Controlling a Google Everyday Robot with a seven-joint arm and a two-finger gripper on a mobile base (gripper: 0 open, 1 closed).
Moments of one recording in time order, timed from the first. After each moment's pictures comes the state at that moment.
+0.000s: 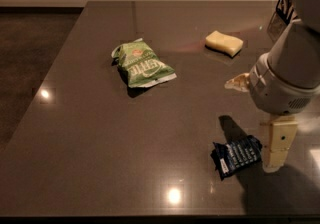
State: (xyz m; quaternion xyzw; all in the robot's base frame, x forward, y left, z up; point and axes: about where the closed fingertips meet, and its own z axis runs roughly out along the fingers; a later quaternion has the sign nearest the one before) arm 0.398 -0.176 0.883 -0.76 0.65 0.01 0.09
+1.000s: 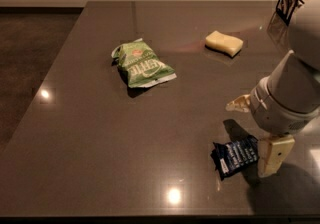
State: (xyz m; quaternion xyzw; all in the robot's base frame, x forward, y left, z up) arm 0.392 -0.189 0.842 -0.78 0.62 0.00 0.09
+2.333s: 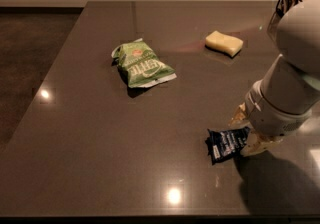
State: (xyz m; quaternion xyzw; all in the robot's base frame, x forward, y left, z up) arm 0.389 -0.187 0.834 -0.78 0.62 0.00 0.07
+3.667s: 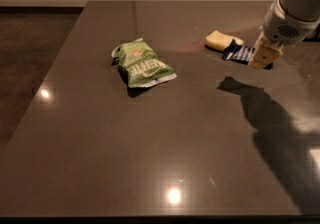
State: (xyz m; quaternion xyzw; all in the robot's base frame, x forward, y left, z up) arm 0.557 -0.241 0.928 -0.53 0.83 -0.06 0.16
